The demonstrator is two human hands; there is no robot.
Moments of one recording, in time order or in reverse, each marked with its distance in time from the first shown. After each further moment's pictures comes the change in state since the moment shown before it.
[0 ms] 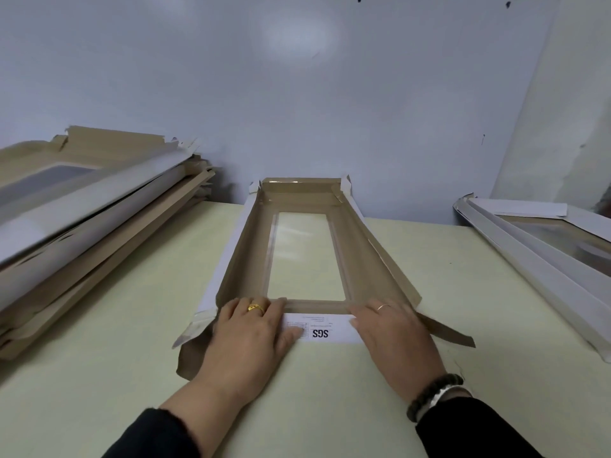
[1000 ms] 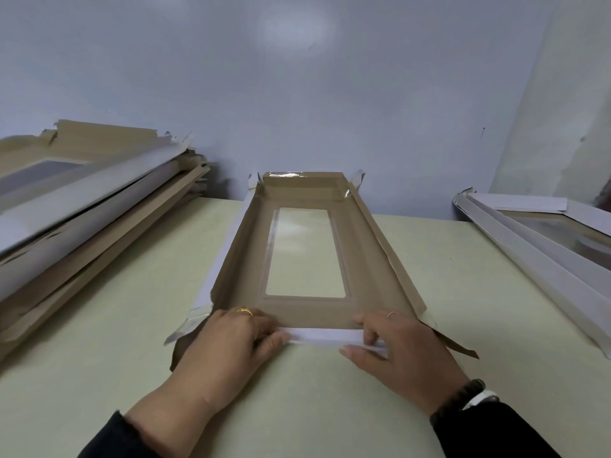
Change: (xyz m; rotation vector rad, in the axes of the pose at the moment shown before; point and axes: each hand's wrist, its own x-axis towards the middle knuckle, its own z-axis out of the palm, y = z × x) left_hand -0.010 -0.012 -0.022 -0.337 0.028 0.132; right_hand -0.017 0.012 -0.005 0.309 -0.079 0.042
